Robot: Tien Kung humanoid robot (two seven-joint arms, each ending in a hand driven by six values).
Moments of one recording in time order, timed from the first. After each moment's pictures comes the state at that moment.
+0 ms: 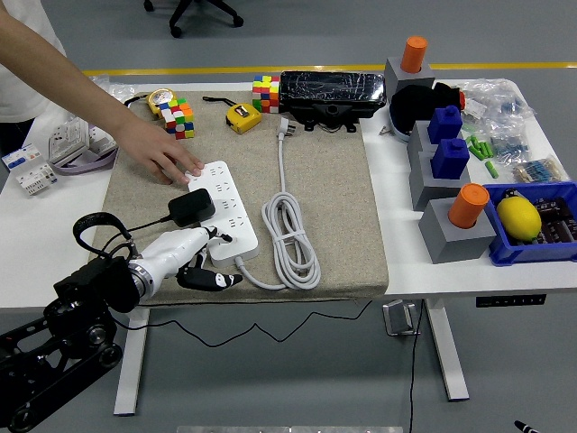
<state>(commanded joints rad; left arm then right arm) -0.32 0.41 -0.75 -1.54 1.84 -0.05 0.45 0.05 -0.20 1.13 0.33 -1.03 -0.02 -0.06</state>
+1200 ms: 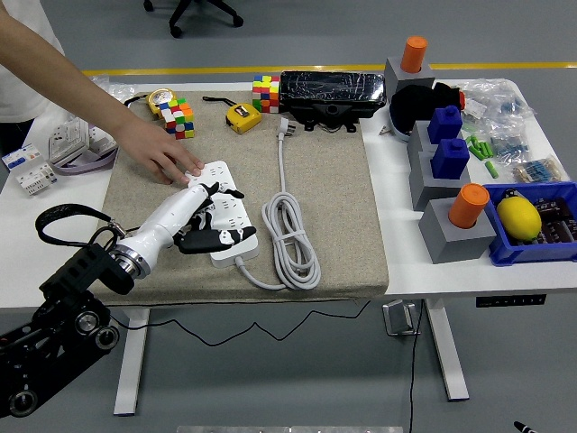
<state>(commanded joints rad) -0.31 0.40 -0.82 -1.52 1.66 0.24 0.15 0.05 -0.19 1.14 0.33 -1.03 -0.02 -0.06</state>
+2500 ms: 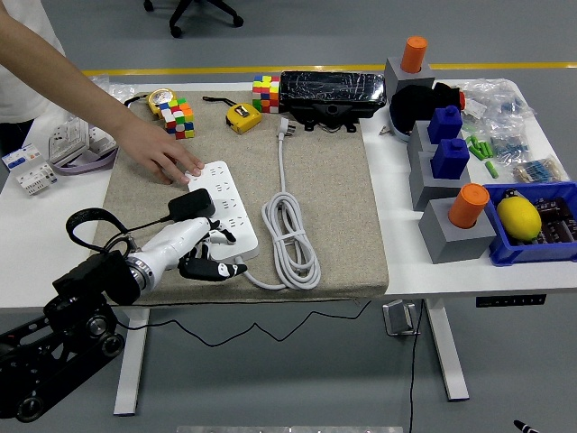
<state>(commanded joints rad) -0.33 0.38 -0.78 -1.47 1.79 0.02 0.36 0.05 -0.20 1.14 0.33 -1.03 -0.02 -0.06</state>
